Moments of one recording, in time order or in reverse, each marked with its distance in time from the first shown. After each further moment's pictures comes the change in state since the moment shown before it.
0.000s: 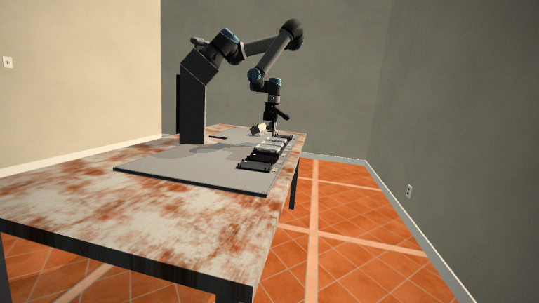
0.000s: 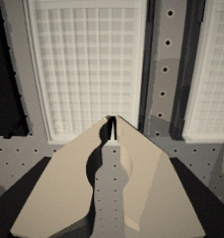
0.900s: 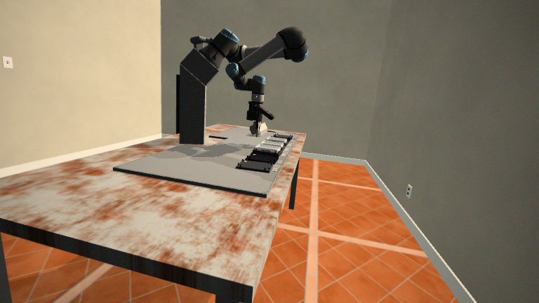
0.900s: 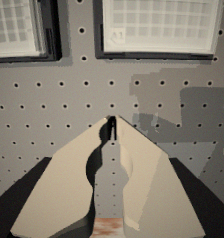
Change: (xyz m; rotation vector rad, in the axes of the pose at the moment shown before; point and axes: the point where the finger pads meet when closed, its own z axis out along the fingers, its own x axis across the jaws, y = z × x) arm 0.077 0.086 0.000 -0.004 0.002 -0.001
